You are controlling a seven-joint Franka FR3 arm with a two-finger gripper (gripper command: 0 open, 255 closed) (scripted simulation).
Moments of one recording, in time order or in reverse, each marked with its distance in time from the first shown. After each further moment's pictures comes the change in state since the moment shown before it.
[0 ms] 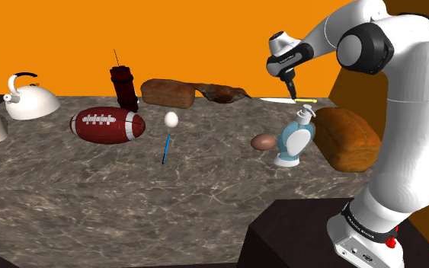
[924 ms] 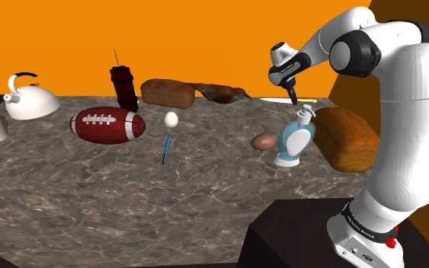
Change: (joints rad) arm -0.037 0.075 -0.007 -0.011 -0.009 0.099 -0.012
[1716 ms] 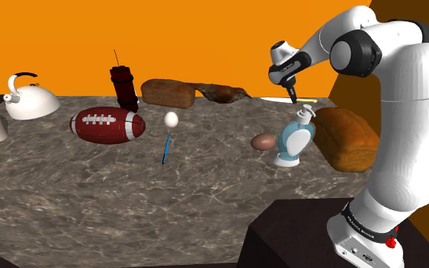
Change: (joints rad) arm 0.001 -0.005 0.000 0.006 0.000 -0.007 -0.002
